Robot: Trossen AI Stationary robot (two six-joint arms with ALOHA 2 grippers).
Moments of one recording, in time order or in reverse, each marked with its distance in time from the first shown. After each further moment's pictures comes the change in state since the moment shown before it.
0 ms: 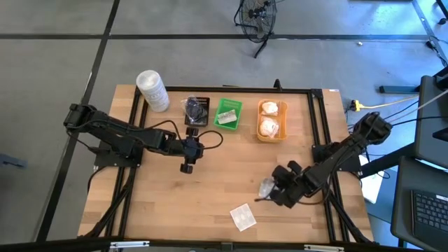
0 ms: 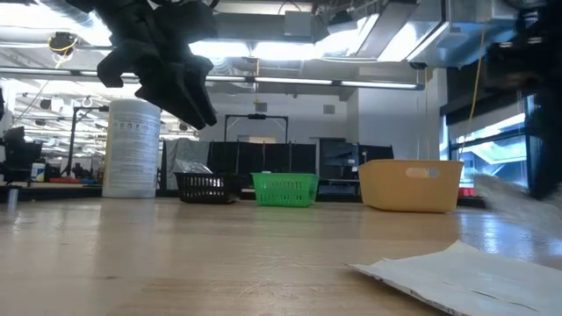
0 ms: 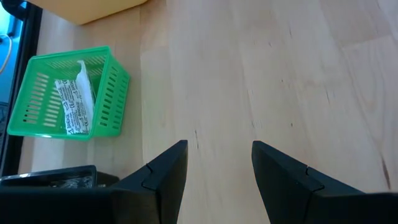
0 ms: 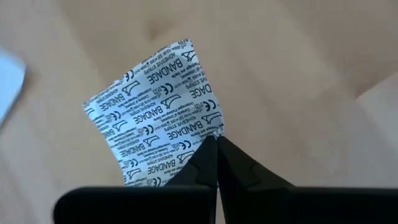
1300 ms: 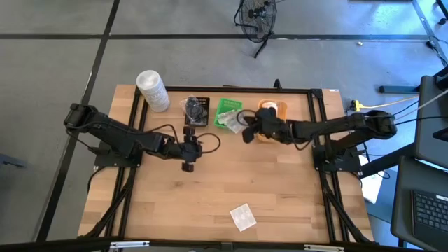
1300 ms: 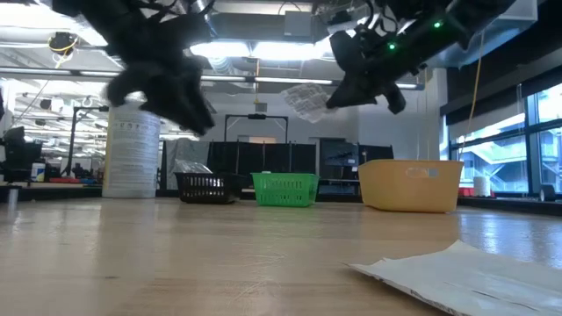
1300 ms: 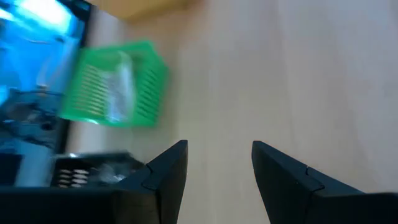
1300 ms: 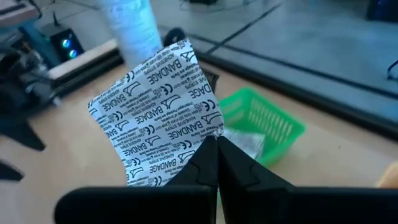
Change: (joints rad) left arm -0.037 0.001 -0.058 0.078 -0.194 -0.024; right arm -0.746 -0.106 0.004 0.746 0.174 -0.778
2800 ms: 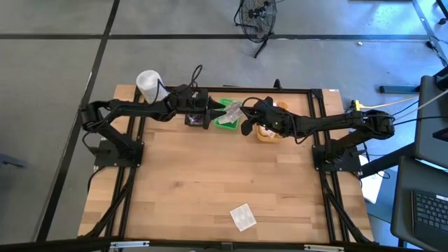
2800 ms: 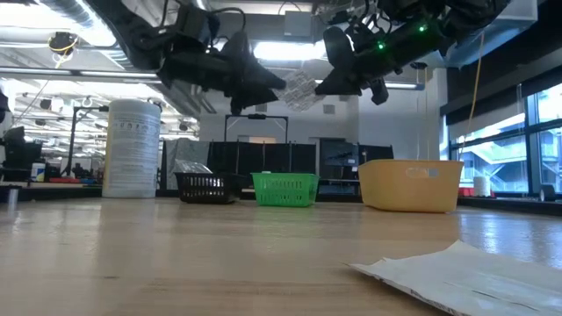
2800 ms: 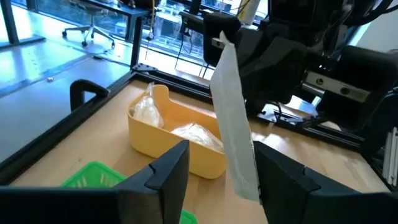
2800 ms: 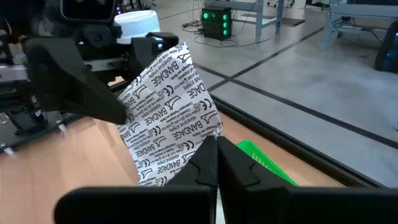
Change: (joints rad) left arm 0.675 0.175 0.001 0.887 0.889 -0.343; right arm -0.107 0.016 0.001 0.211 -0.105 -0.217
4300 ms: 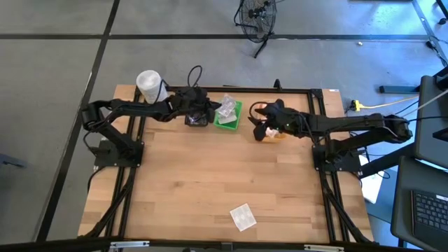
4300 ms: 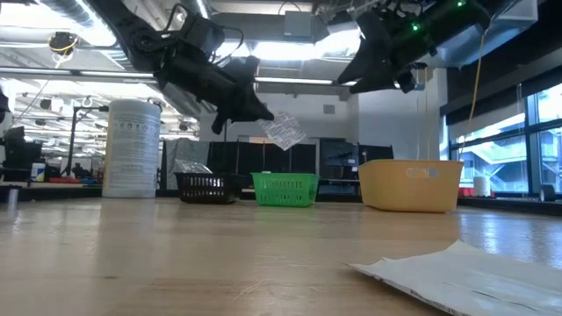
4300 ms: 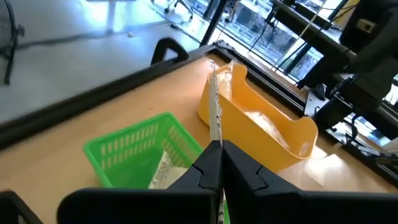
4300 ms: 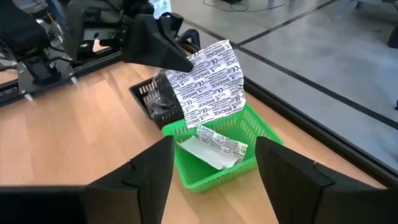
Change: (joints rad) left arm 0.000 0.017 0.000 -0.140 -0.294 -0.214; right arm 0.043 -0.224 -0.001 -0.393 -0.043 0.029
